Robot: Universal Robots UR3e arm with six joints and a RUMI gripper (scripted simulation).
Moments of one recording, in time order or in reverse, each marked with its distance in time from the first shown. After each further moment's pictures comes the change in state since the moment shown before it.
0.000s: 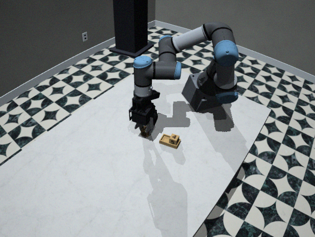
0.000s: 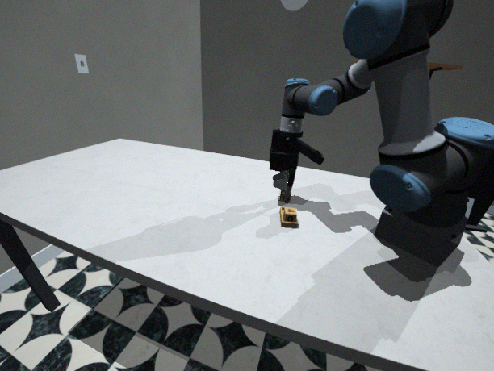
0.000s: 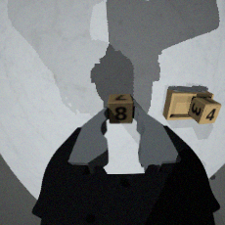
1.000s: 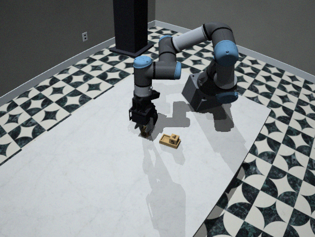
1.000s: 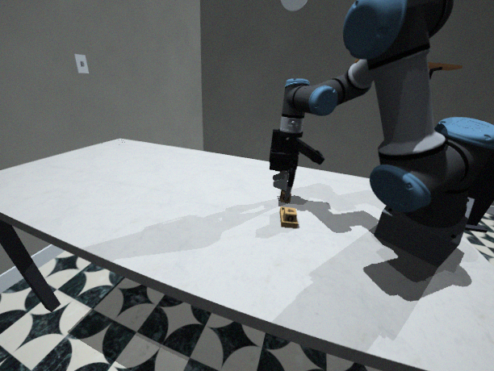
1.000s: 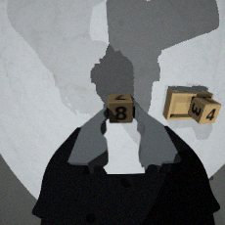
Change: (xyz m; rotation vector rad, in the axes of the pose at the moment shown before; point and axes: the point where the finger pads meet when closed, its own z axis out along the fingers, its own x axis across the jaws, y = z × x) arm 0.000 0.000 0.000 0.000 0.000 0.000
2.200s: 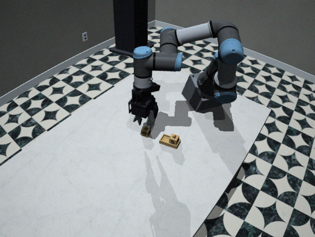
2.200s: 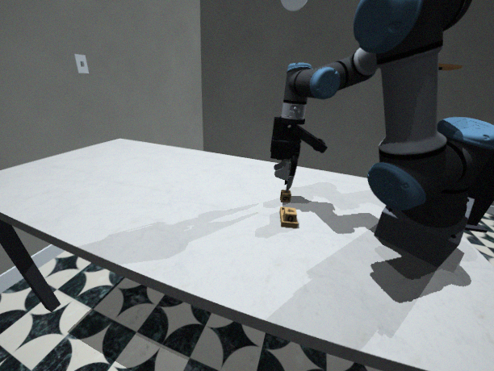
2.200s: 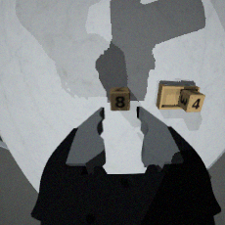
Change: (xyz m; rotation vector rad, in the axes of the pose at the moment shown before) arm 0.000 0.000 -0.036 -0.001 -0.002 0.000
